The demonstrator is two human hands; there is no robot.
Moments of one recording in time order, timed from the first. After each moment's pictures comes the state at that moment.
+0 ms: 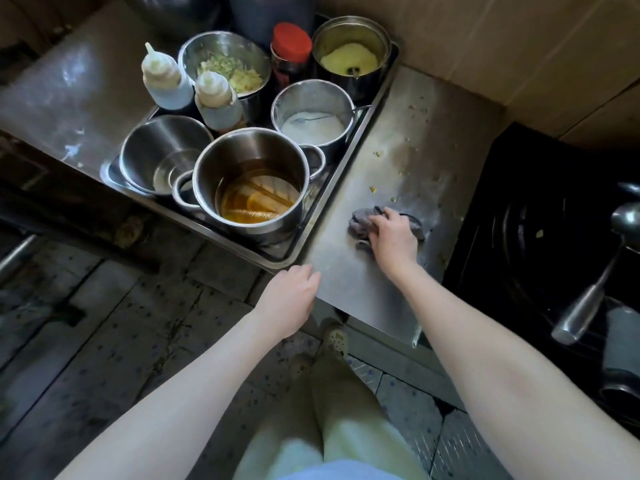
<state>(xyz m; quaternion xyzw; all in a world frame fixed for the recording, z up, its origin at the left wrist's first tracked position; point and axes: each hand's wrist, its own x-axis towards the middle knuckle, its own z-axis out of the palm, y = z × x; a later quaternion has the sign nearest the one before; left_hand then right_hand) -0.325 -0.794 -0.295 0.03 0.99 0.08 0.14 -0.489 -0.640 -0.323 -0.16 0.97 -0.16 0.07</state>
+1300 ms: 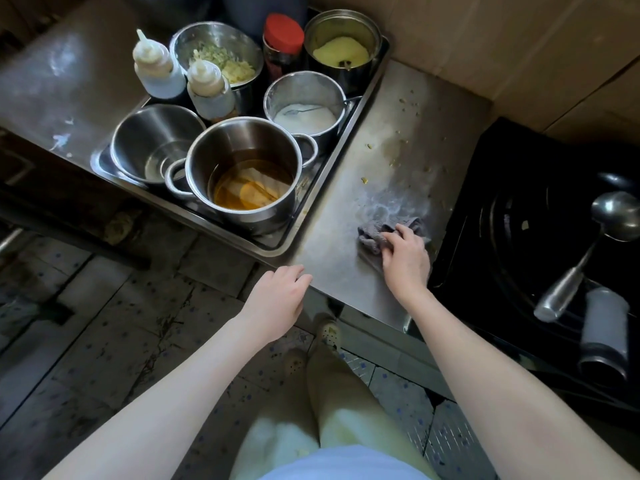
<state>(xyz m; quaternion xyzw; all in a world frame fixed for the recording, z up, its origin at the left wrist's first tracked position) -0.298 -0.791 -0.289 0.03 0.99 0.09 0.13 -0.446 -0.595 -0.323 -0.09 0.98 -0.18 0.08</state>
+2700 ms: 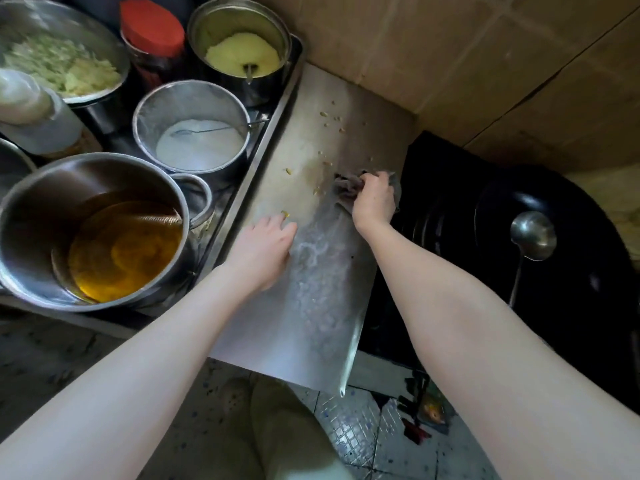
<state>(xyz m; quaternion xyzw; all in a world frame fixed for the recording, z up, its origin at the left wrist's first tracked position) -0.511 -0.759 -0.305 0.06 0.99 0.07 0.11 -0.657 -0.591 -0.331 0.04 0.99 -0.12 0.00</state>
